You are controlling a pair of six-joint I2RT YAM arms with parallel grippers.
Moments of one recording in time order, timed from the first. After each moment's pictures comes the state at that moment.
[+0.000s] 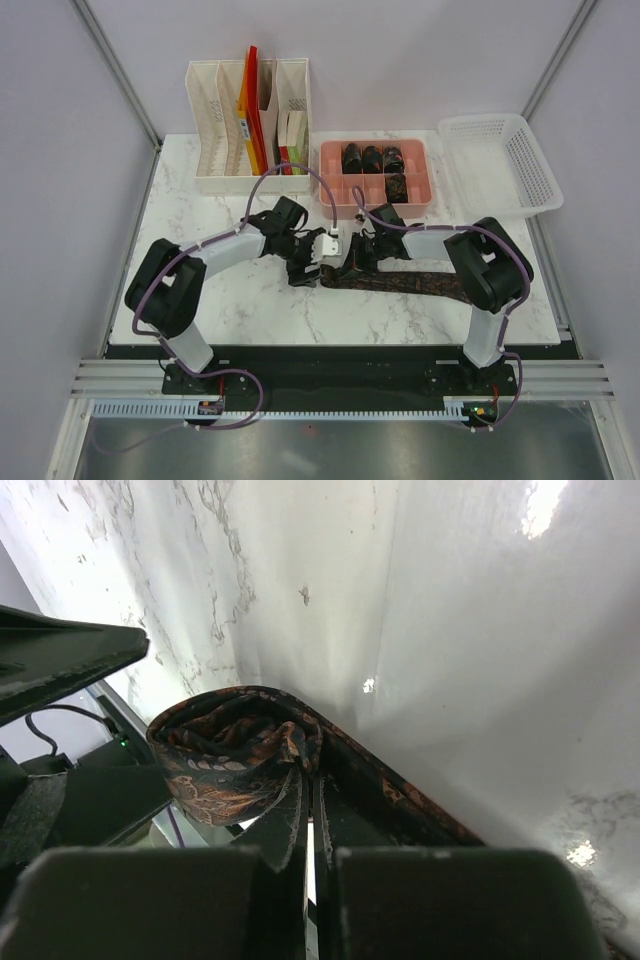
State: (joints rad) left arm -0.57 1.67 1.02 -0.47 0.58 0.92; right arm 0.52 1.88 0.96 -0.09 -0.60 0.72
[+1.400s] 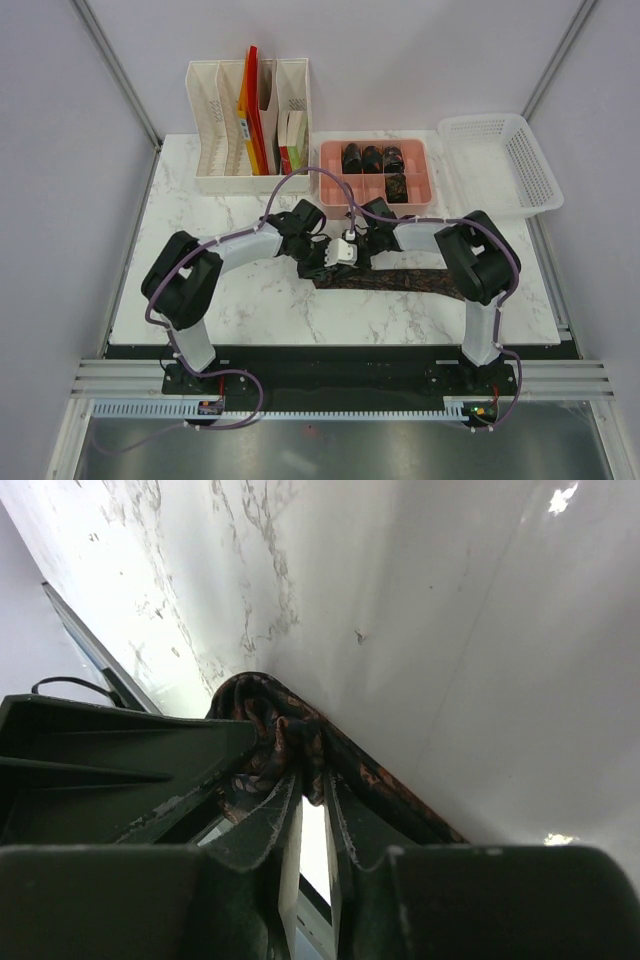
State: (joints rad) left arm -0.66 1.78 1.10 -0.50 0.50 0.87; right arm 0.53 1.97 1.07 -0.15 -0.69 0.67
